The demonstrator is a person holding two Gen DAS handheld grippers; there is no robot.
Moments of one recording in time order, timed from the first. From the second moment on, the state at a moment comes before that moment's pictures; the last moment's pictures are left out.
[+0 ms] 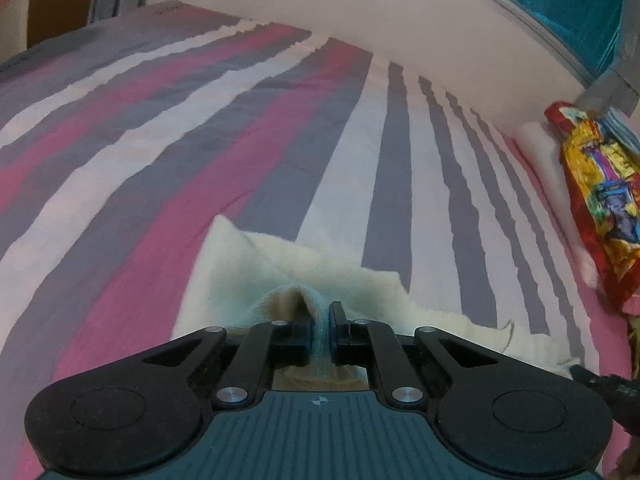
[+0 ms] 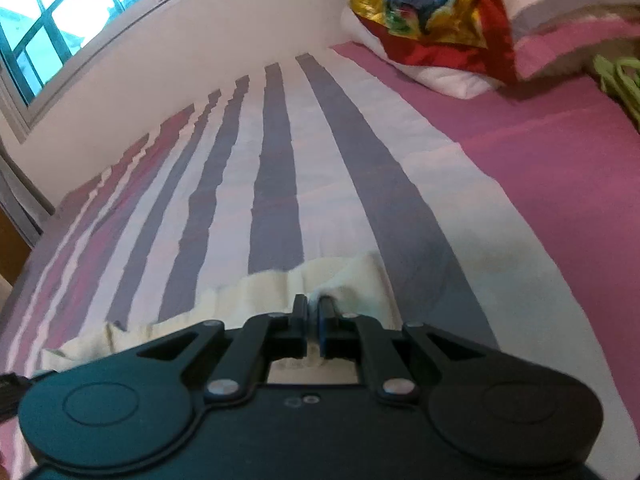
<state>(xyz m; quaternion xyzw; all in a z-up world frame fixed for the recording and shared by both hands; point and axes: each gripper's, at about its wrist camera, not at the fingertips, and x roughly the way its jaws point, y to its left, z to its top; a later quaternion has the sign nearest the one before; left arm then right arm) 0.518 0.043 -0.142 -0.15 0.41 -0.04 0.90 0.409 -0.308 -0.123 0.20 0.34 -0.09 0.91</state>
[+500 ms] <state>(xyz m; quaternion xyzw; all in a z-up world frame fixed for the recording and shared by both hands) 0.493 0.063 -0.118 -0.09 0.39 -0.05 0.91 0.385 -0.289 -0.100 0.12 0.31 -0.09 0.94</state>
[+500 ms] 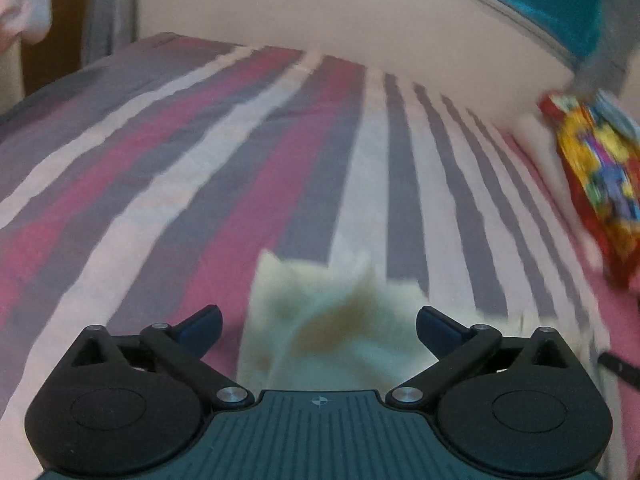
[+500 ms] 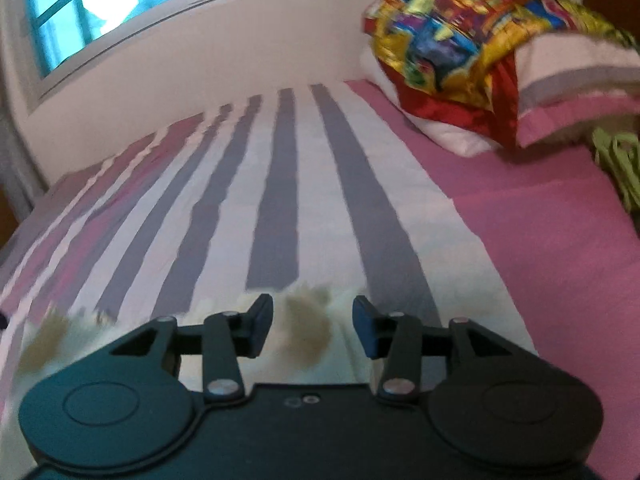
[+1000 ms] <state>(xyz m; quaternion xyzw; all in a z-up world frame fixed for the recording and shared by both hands) 0.505 0.057 -0.179 -0.09 0.41 0.02 0.91 0.431 -0.266 -0.139 0.00 0.35 -0.09 0.93</state>
